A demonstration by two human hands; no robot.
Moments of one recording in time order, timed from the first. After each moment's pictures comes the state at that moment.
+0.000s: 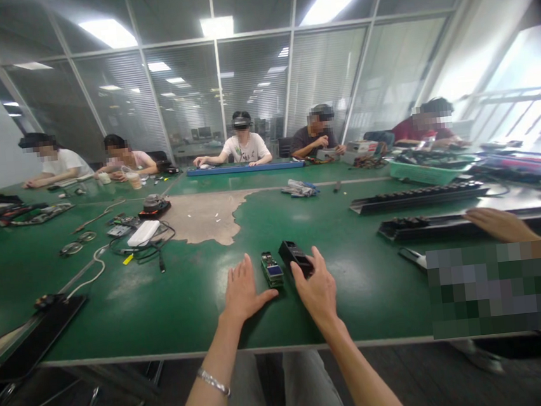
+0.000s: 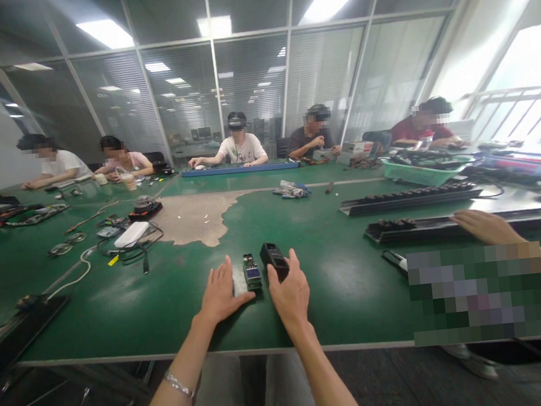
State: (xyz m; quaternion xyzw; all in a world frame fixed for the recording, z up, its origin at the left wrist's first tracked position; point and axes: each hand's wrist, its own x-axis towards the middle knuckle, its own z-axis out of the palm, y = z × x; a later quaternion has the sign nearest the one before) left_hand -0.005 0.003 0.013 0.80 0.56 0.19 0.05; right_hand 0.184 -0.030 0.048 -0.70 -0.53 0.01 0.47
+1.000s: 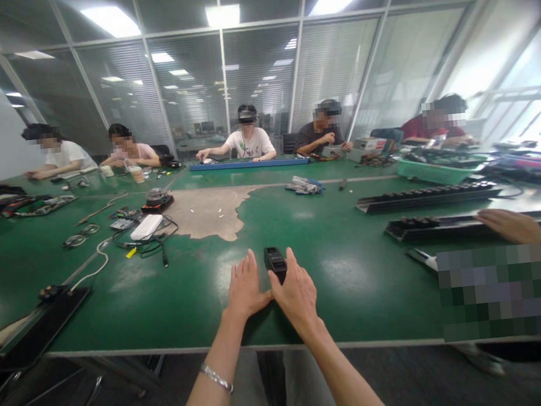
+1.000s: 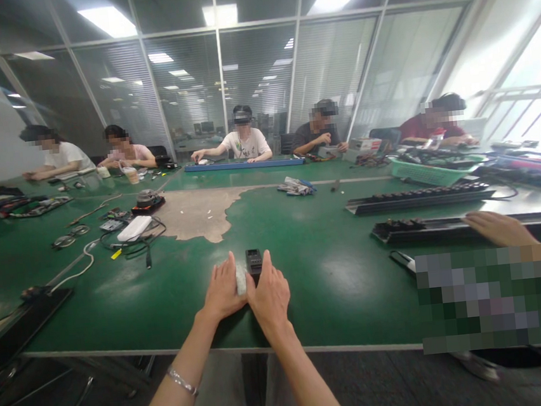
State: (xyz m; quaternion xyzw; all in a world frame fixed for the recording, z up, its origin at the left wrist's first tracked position) left_hand -0.007 0.002 0.014 0.81 0.55 0.20 0.06; right_hand 0.128 -0.032 0.042 -0.69 -0.64 -0.05 0.35
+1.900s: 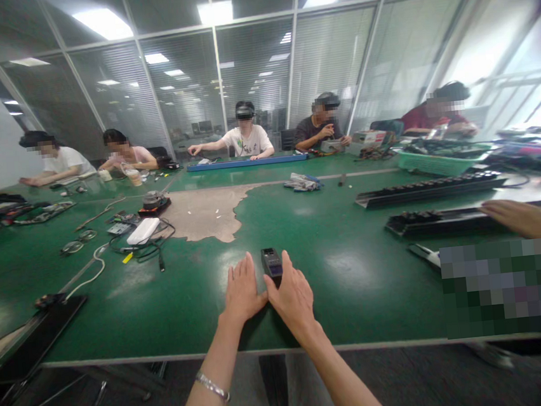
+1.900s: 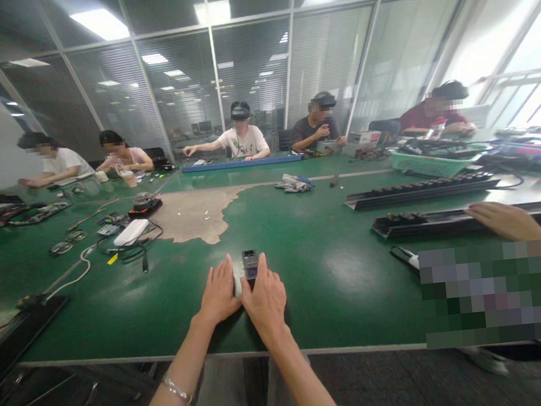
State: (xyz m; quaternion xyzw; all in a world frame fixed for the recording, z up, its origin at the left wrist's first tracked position) left_hand -0.004 0.004 0.013 0.81 0.56 0.16 0.04; right_hand 0.132 -0.031 0.035 -0.69 -0.64 -0.04 0.34
